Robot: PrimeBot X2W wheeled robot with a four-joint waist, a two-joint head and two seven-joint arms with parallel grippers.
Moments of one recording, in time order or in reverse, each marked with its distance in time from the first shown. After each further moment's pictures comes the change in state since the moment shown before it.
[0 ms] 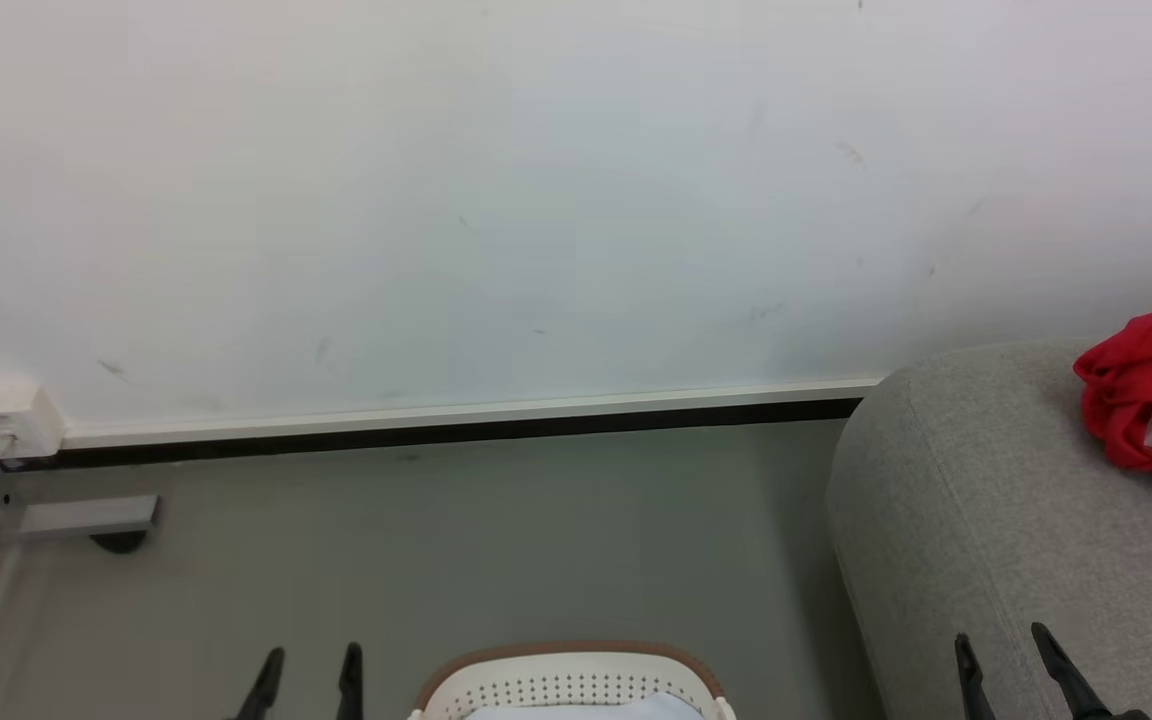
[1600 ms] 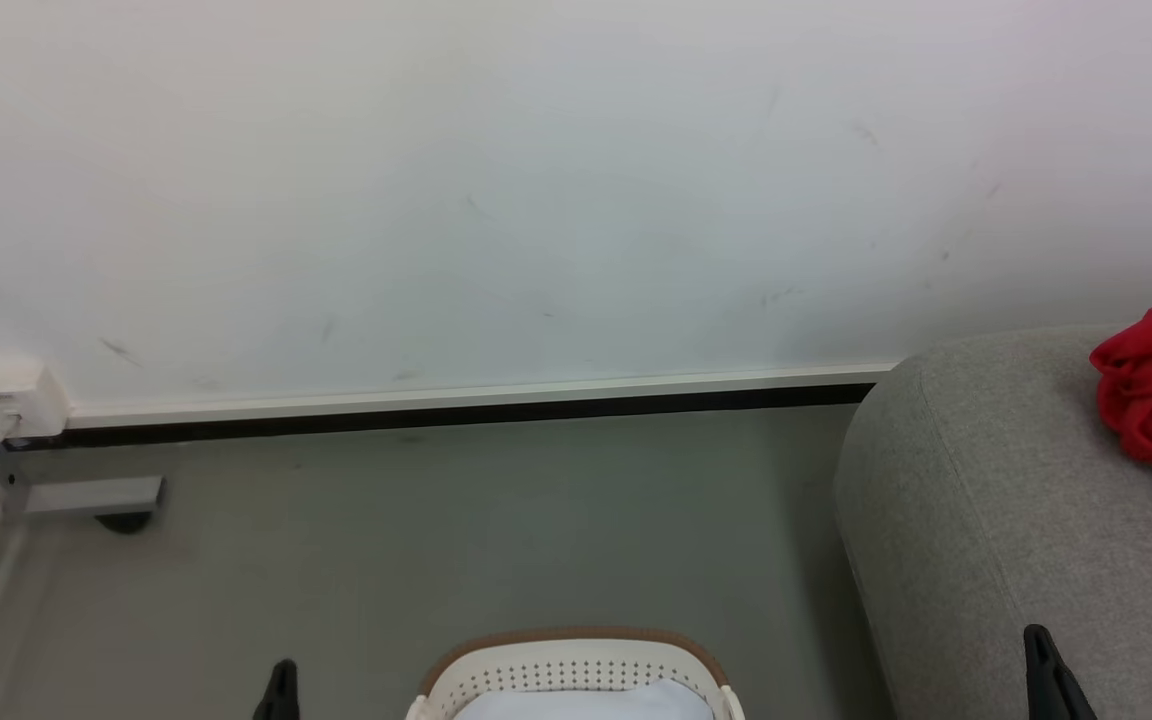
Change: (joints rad) left arm -0.011 -0.121 0.203 0.078 -0.280 -0.181 0.115; right arm -0.021 0.012 -0.010 0.020 0.498 0.000 0.115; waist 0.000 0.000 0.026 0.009
